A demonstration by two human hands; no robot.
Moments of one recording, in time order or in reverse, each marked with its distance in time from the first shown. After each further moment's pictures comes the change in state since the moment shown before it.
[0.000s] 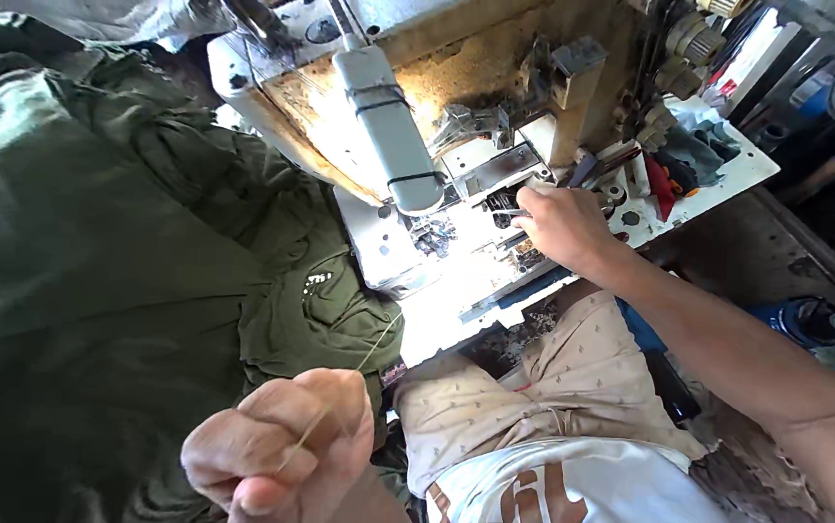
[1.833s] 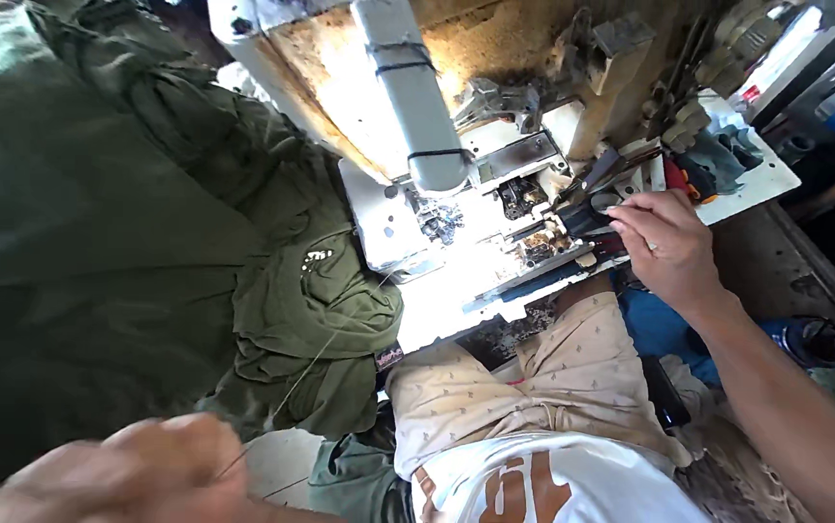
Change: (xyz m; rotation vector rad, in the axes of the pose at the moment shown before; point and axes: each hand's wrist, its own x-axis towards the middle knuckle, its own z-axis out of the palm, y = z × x) left_hand -0.028 0.083 -0.077 0.321 0.049 -0.063; right_hand -0.083 0.081 -0.006 0.200 0.390 -0.153
